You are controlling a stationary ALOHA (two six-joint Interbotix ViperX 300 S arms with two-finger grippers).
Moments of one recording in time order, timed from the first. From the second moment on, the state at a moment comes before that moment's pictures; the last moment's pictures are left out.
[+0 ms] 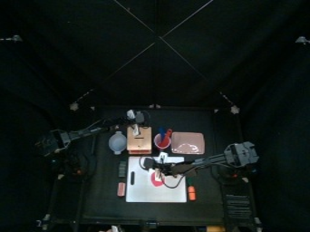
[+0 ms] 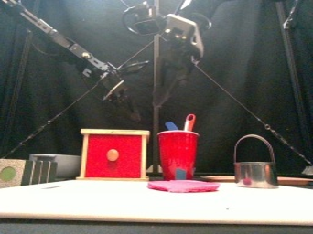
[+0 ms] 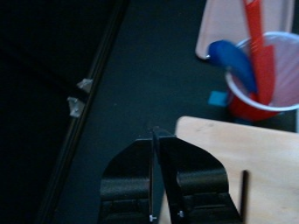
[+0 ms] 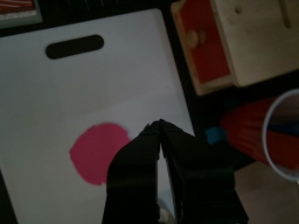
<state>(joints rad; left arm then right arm) 0.46 -0.15 0.60 -0.34 0.11 0.63 0.17 0.01 0.31 -0.51 0.81 0.65</state>
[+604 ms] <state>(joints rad) 0.13 -0.52 1.01 -0.52 -0.39 0.63 0.24 -0.08 0.49 -0.35 0.83 0.65</state>
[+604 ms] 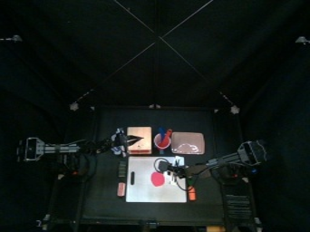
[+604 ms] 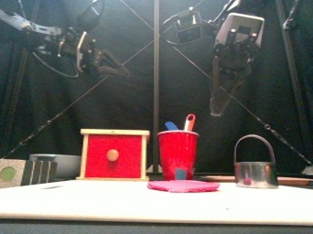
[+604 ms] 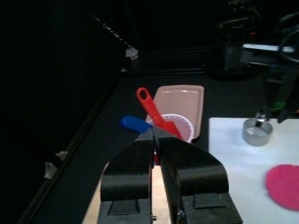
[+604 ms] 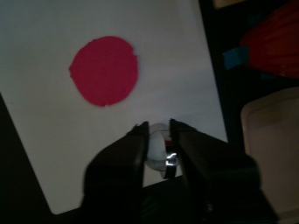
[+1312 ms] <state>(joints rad) 0.03 -0.53 1.06 -0.53 -0.47 0.63 0.14 -0.08 0.62 -0.26 0.81 0.65</state>
